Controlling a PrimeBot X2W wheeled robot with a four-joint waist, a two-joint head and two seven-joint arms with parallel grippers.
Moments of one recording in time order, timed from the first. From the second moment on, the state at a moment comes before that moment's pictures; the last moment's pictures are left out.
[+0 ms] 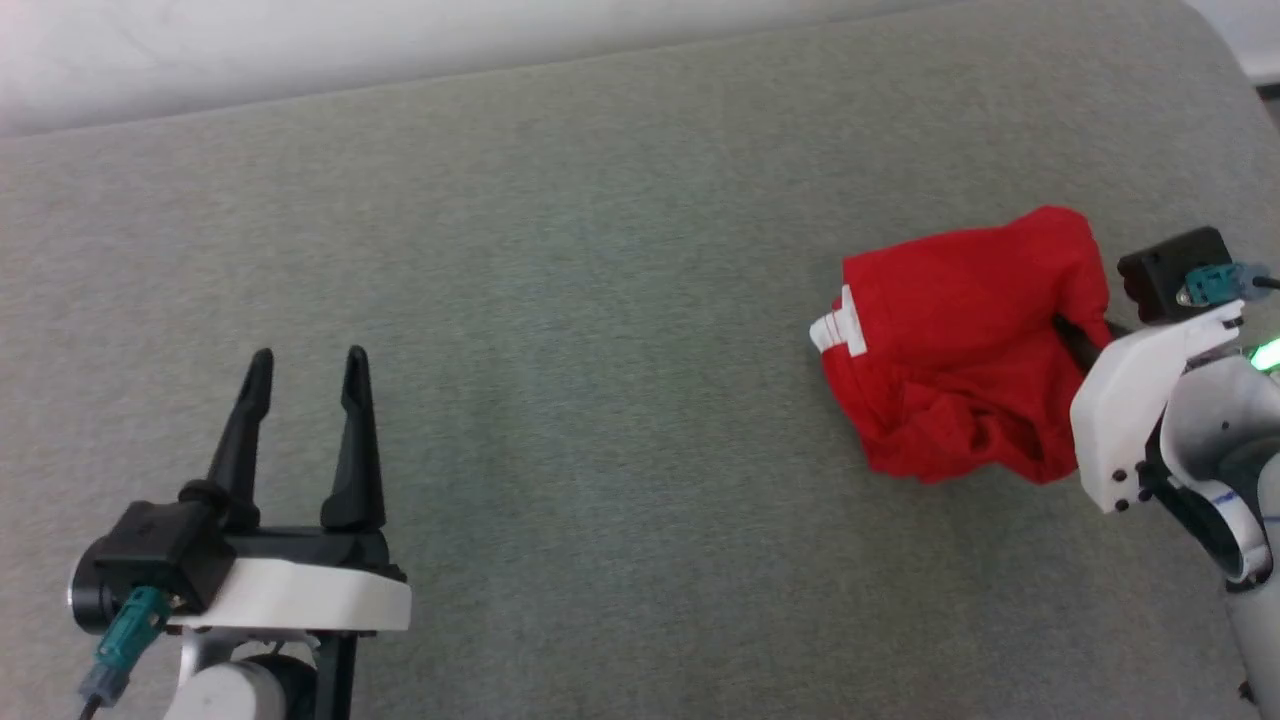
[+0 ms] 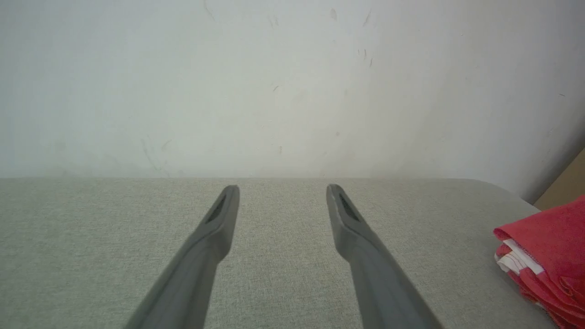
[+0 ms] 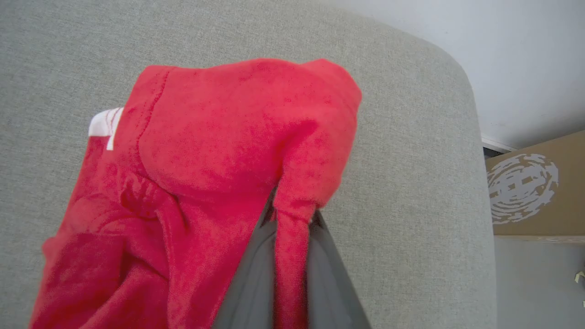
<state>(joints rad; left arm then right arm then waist) -0.03 0.31 -0.18 -0.23 -0.38 0.20 -0.17 -0.35 -0.37 0.12 -0.01 0.24 0.13 0.67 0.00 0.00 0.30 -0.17</state>
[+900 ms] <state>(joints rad) -0.07 0.44 -0.10 -0.44 -0.32 0.24 -0.10 -0.66 -0.61 0.23 0.18 0.15 0.13 0.48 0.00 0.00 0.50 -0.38</state>
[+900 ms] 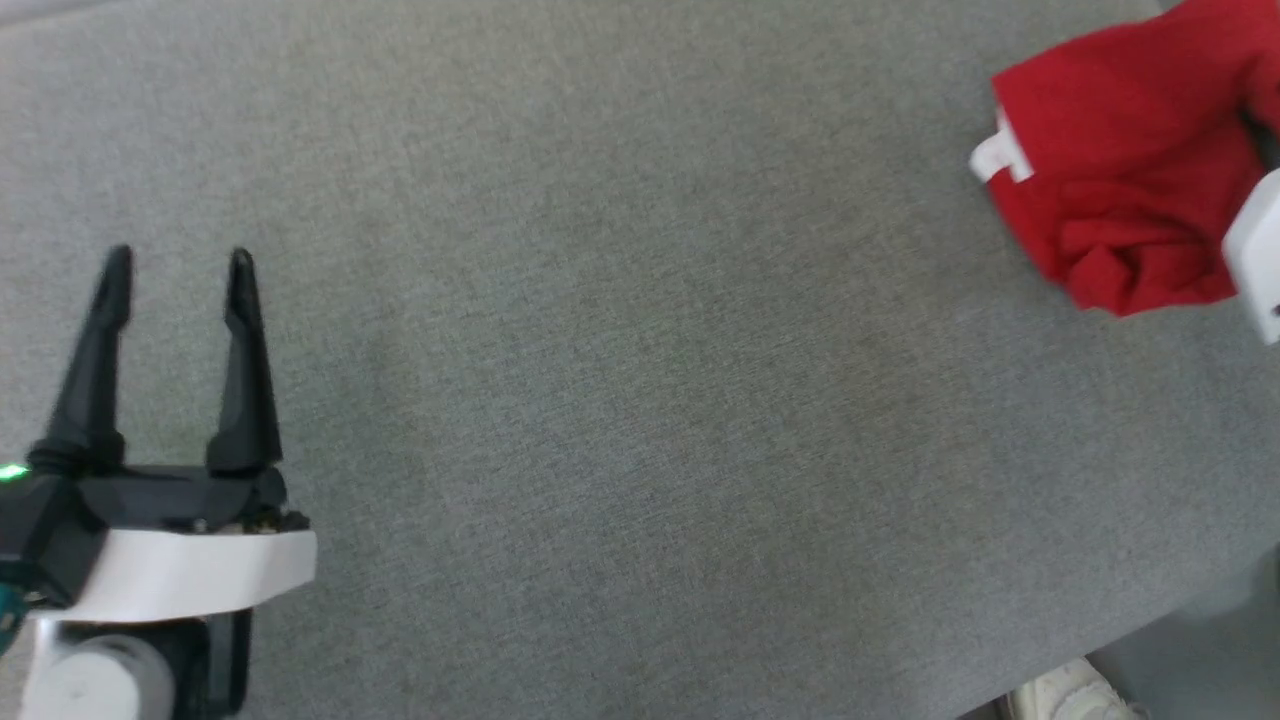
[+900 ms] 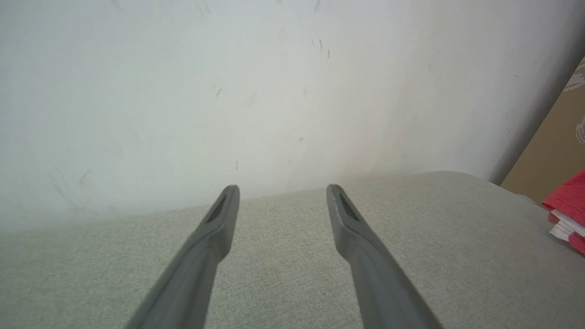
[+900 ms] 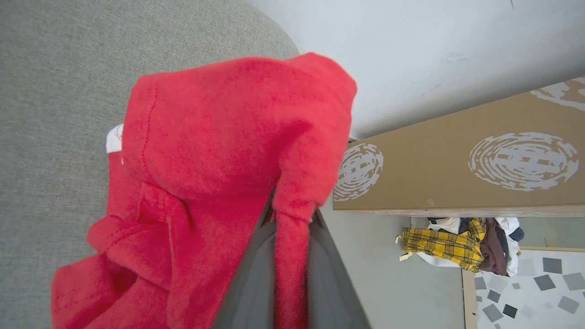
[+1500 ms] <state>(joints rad) -0.13 0.50 -0.07 -0.52 -0.30 0.22 -0.10 -0.71 -0.62 0.12 0.37 0.05 0.13 0.37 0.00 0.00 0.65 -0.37</state>
